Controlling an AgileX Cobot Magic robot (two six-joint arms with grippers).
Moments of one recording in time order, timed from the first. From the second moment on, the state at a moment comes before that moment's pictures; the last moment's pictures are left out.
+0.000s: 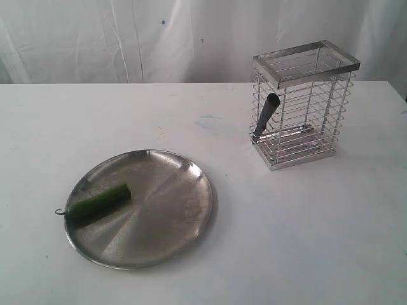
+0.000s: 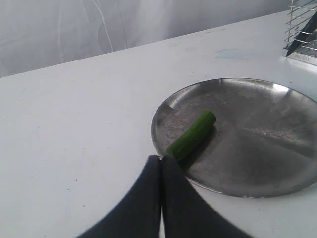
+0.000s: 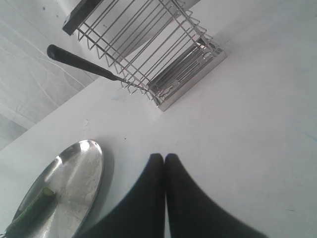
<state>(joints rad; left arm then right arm) -0.17 0.00 0.02 -0.10 0.26 0.18 0.23 0.01 0.00 -0.05 0.35 0.69</state>
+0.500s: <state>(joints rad) -0.17 0.00 0.02 -0.10 0.26 0.18 0.23 0.01 0.00 -0.05 0.35 0.68</state>
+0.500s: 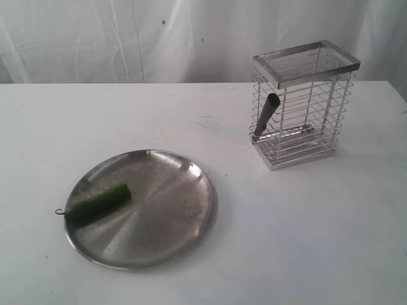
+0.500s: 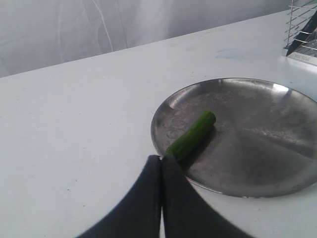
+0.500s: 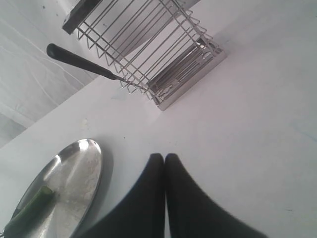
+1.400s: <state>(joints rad) -0.17 0.00 0.02 -0.10 0.26 0.18 0.24 0.01 0.00 -0.06 0.06 0.58</state>
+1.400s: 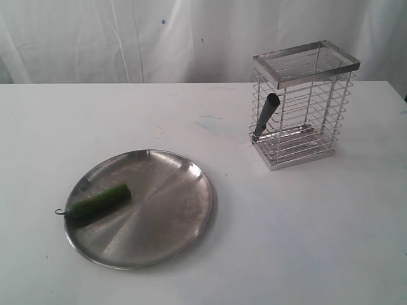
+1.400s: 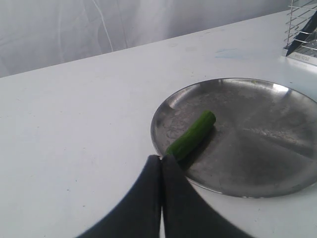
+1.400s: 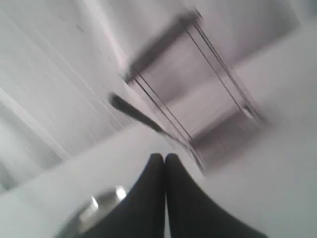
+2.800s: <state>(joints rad) -0.17 0.00 0.02 -0.10 0.26 0.18 0.29 0.42 -0.72 -1.72 -0.16 1.72</state>
